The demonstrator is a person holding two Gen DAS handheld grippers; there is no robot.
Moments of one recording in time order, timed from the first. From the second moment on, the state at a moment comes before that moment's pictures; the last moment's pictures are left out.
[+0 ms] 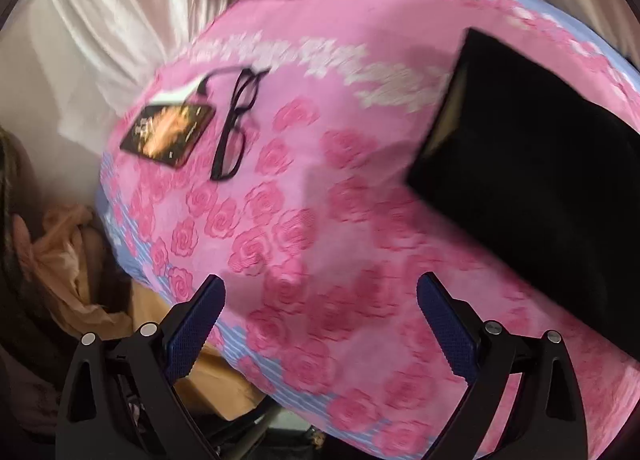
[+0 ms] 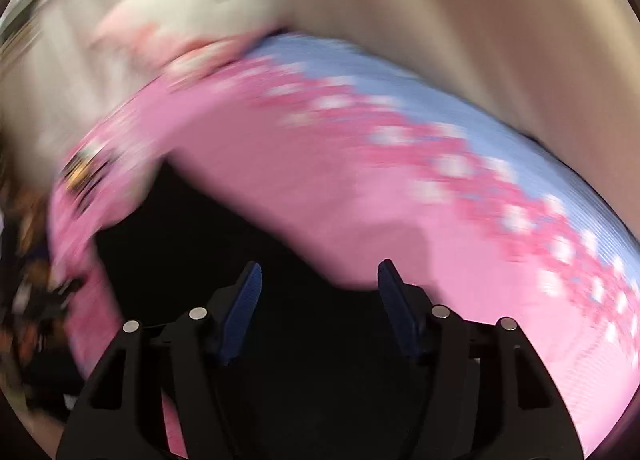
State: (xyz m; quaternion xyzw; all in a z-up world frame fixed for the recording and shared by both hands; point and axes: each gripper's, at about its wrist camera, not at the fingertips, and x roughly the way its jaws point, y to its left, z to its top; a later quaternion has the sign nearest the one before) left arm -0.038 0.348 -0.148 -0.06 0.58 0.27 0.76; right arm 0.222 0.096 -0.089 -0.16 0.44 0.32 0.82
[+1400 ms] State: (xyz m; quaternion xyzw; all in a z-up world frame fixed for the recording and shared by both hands) left arm 0.002 0.306 -0.103 0.02 0.49 -0.05 0.87; right arm 0.218 0.257 -0.091 -0.17 0.57 0.50 0.63
